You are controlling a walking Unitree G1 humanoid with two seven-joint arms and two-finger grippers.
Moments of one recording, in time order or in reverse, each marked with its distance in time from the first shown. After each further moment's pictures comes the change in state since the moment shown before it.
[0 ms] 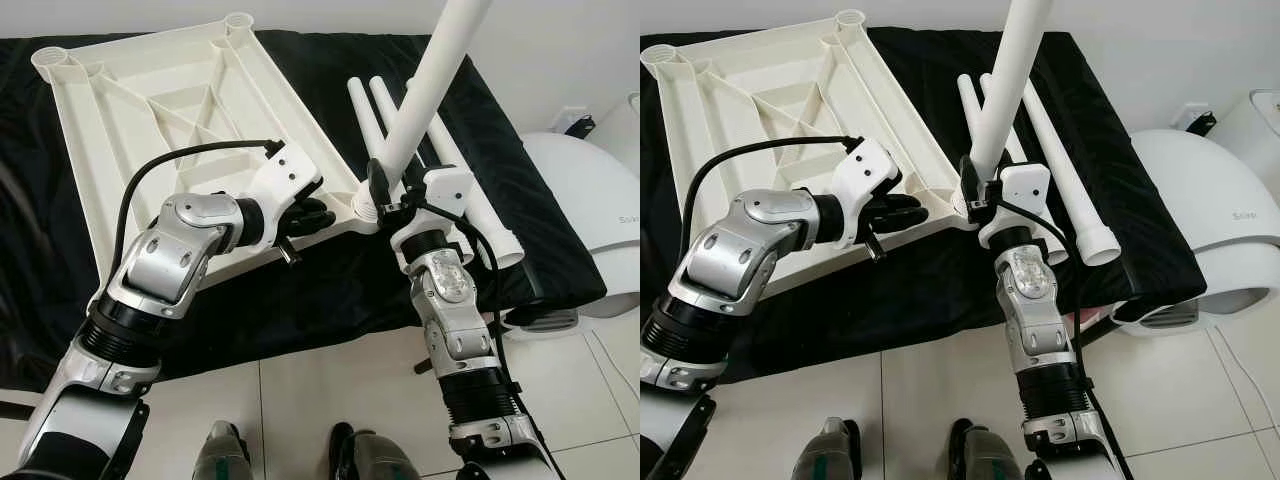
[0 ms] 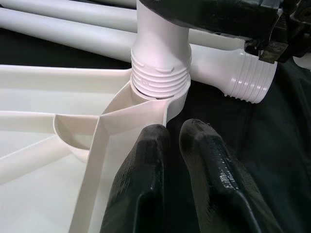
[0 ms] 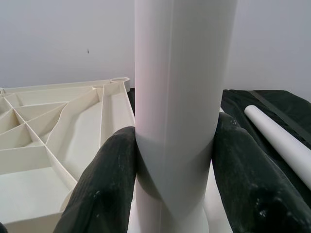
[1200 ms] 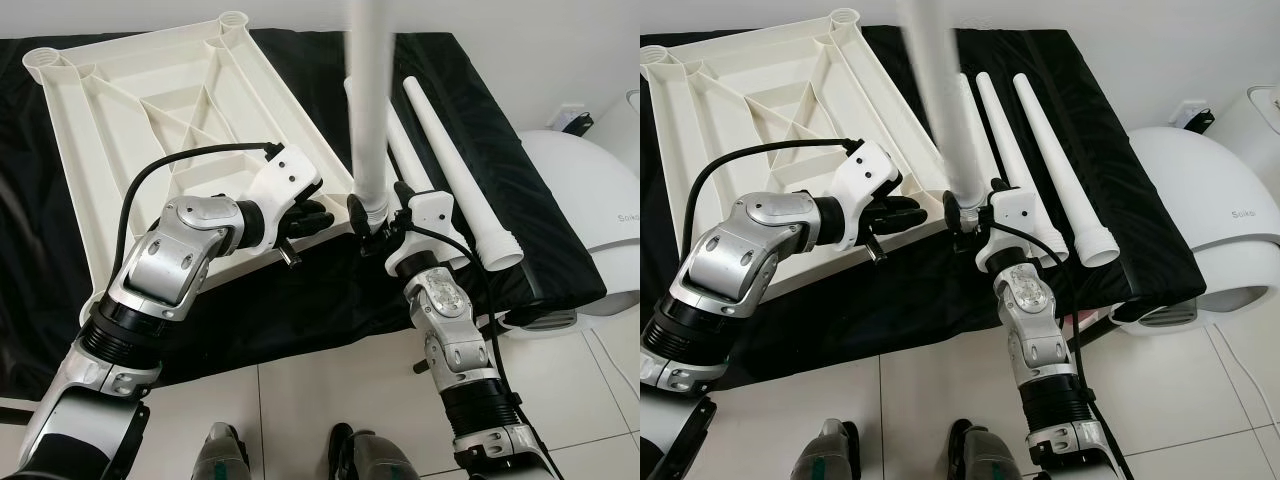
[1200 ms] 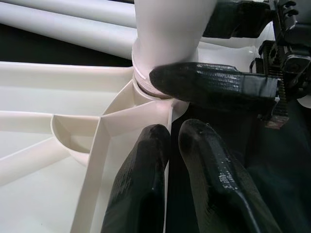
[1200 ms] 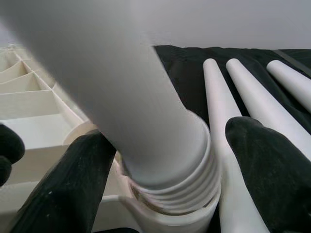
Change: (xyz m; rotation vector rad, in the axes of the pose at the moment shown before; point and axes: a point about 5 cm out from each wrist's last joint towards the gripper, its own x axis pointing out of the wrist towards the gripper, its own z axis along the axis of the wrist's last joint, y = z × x) left arm 0.000 0.000 0.000 -0.003 0.003 0.001; right arm -0.010 0.002 -0.020 0.007 0.072 0.094
